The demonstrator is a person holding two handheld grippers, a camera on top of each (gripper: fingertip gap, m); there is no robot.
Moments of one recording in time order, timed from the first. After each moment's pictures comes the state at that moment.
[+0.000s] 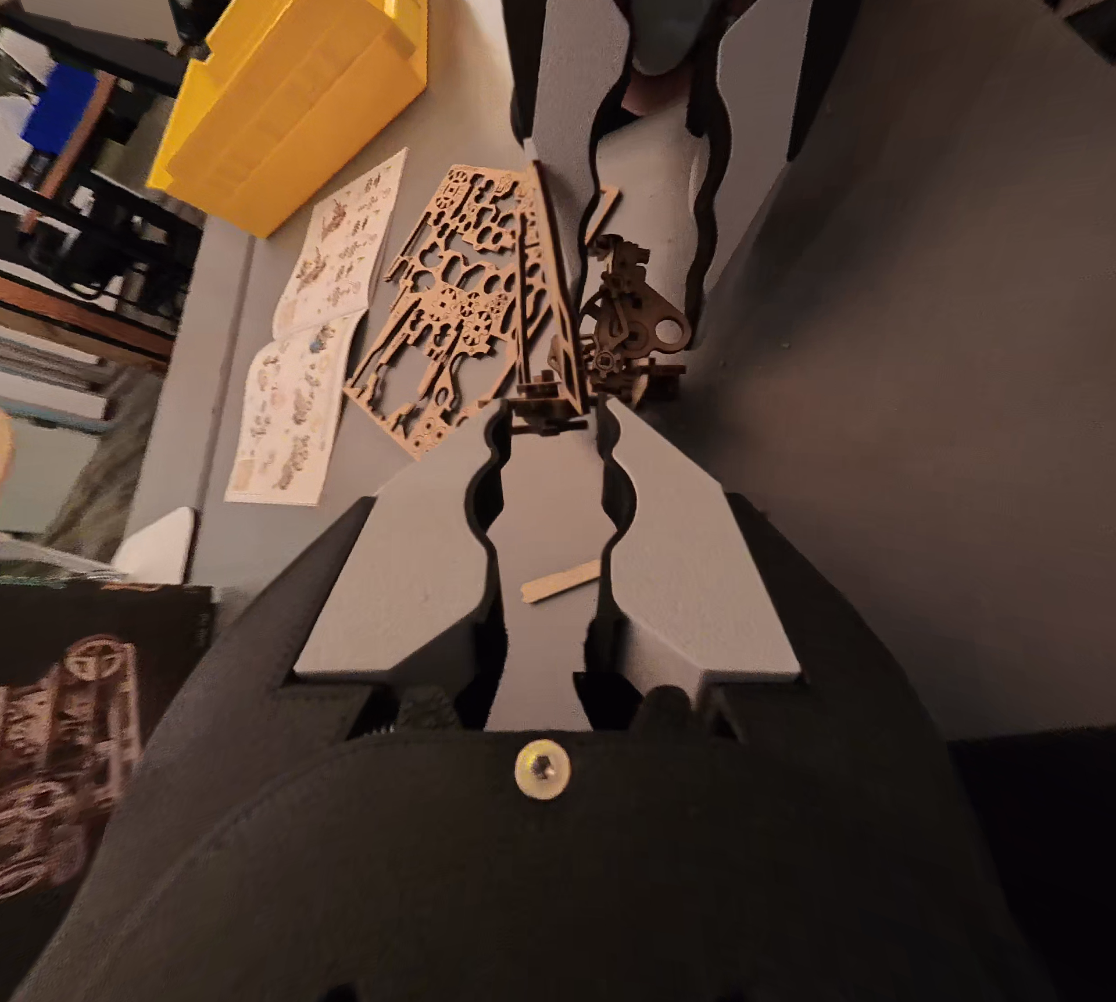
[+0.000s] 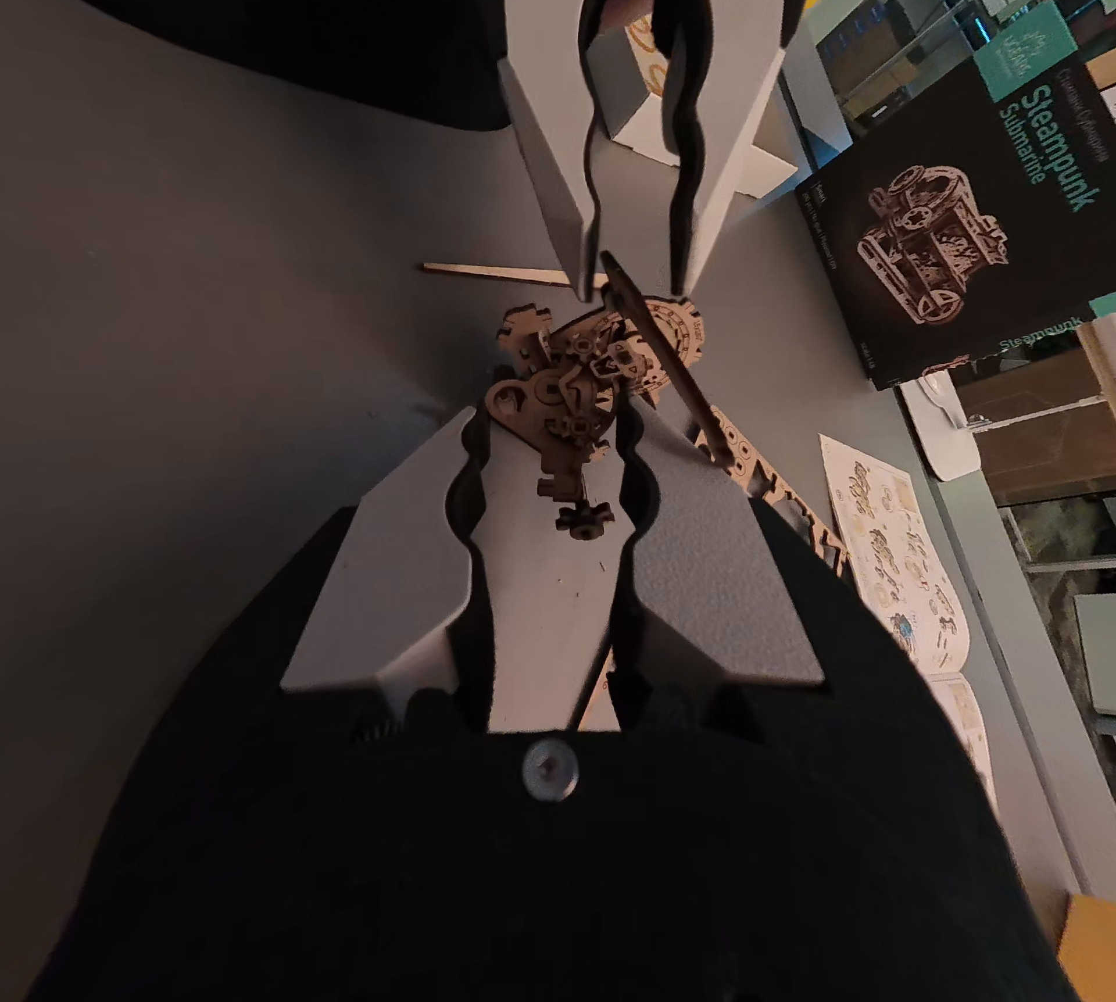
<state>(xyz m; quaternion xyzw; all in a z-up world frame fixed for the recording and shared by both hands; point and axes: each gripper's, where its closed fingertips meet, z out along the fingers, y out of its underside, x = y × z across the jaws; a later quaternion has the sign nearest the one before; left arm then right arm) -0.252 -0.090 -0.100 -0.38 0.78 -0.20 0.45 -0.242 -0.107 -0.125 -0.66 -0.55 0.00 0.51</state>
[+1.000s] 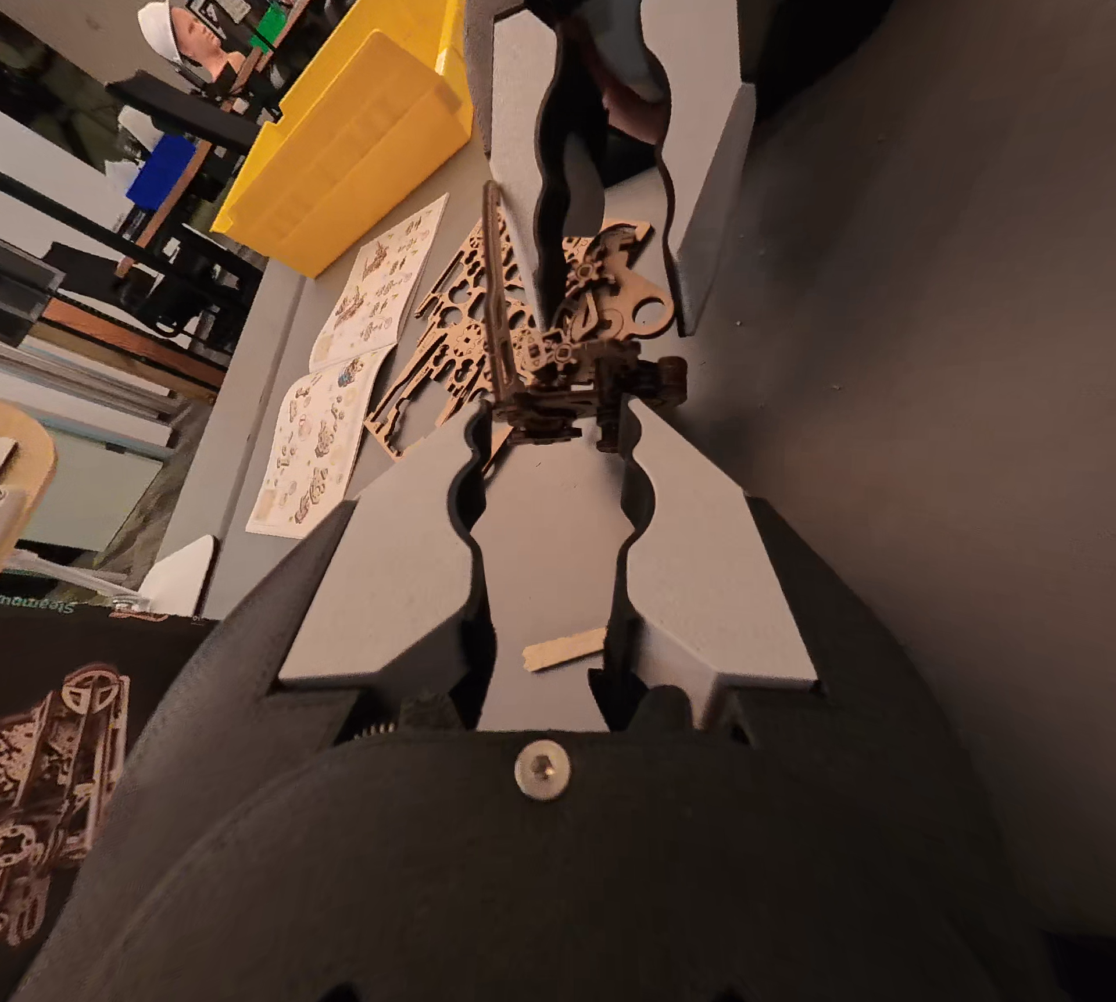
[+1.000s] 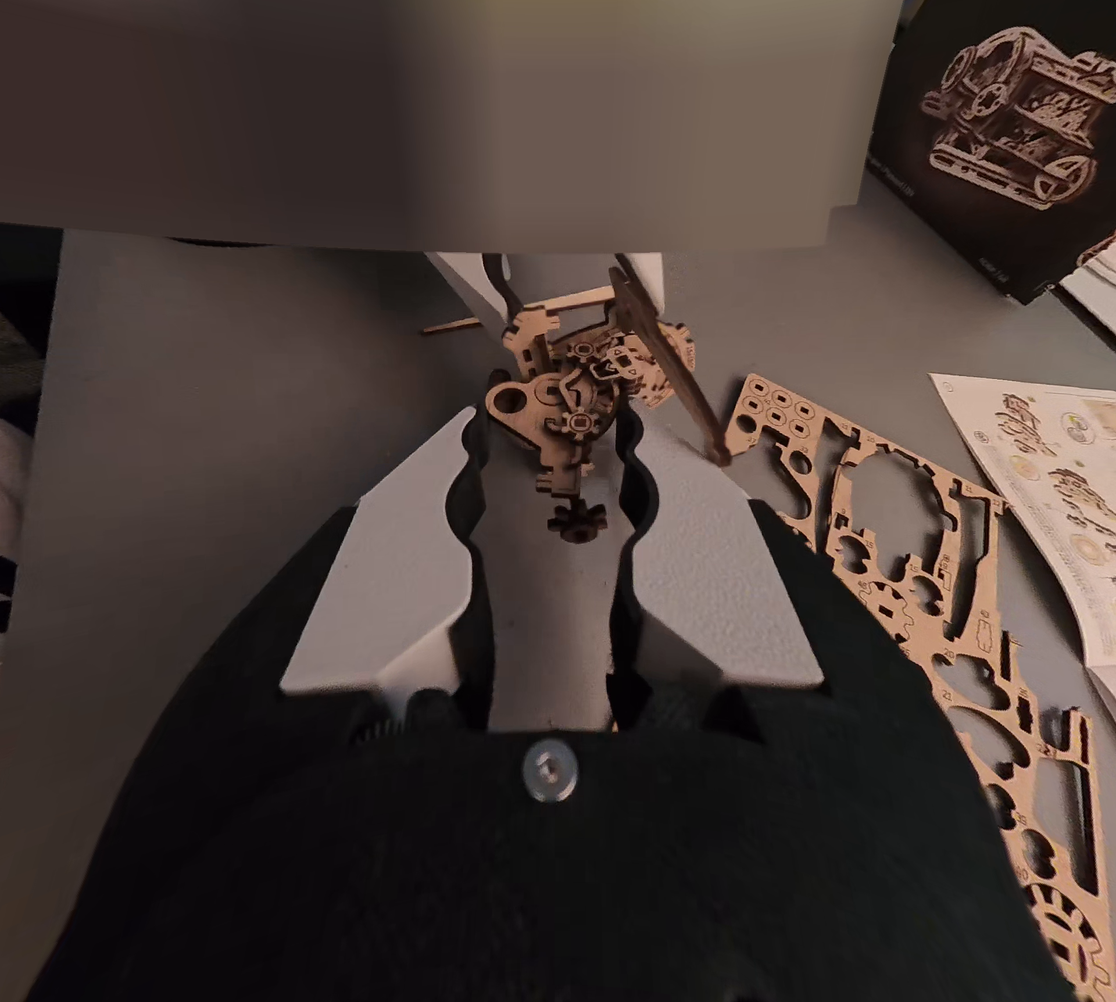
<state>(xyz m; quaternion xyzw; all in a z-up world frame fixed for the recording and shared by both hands) -0.231 -0.088 -0.107 -0.36 0.75 -0.23 0.50 -0.230 -0.105 -0.110 -0.72 -0.45 0.18 0.50</state>
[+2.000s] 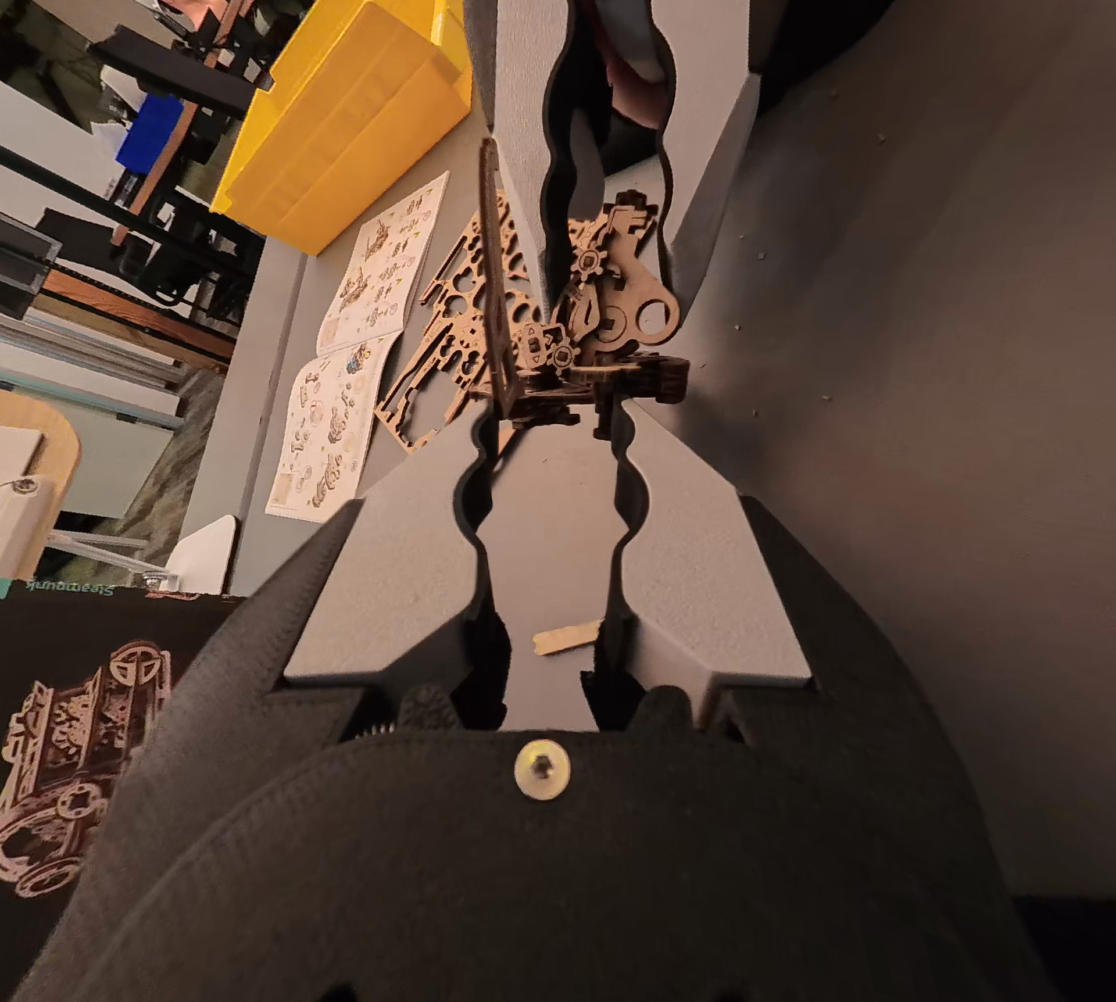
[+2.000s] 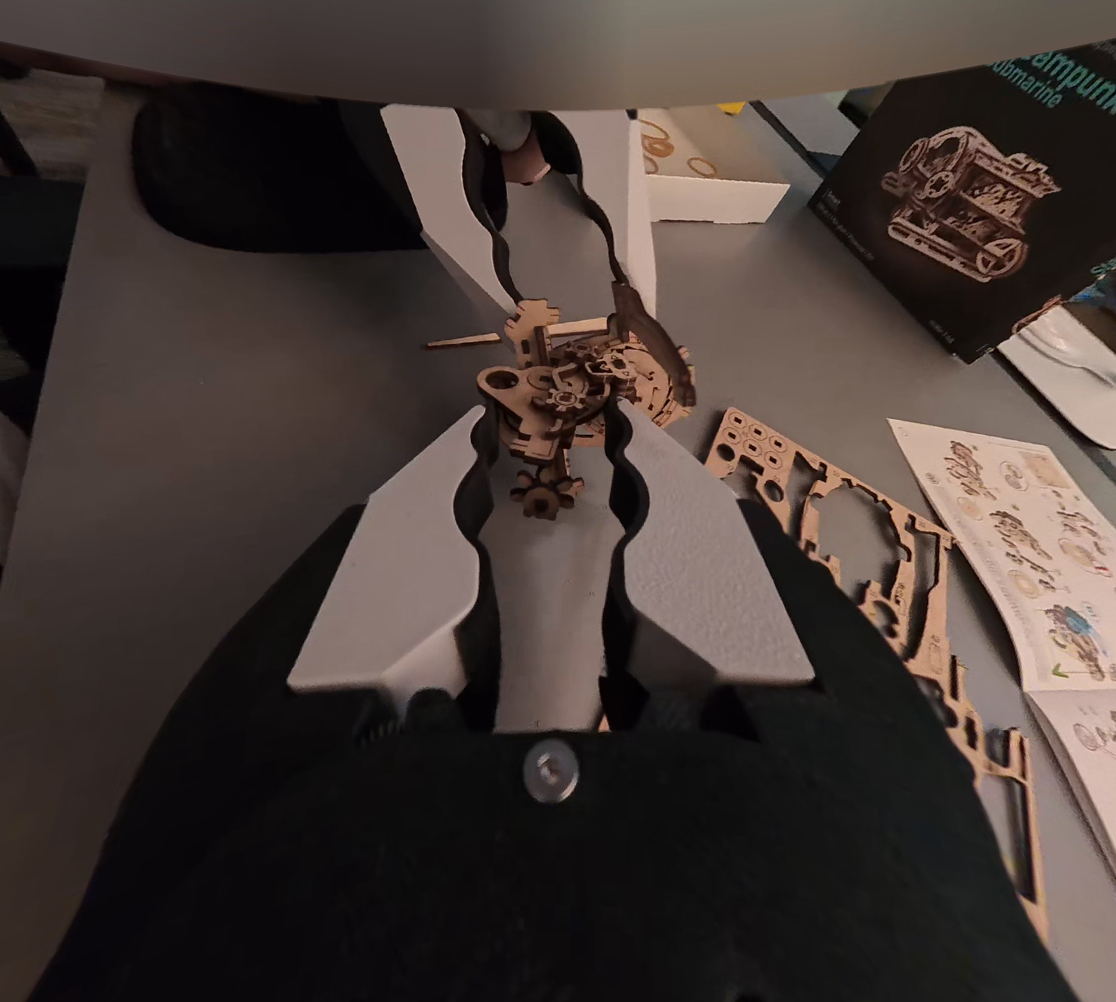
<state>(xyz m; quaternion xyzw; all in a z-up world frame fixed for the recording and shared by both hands) -0.233 -0.092 -0.099 -0.38 0.76 -0.19 0.49 -0.230 -0.110 -0.098 -0.68 -0.47 0.17 0.53</state>
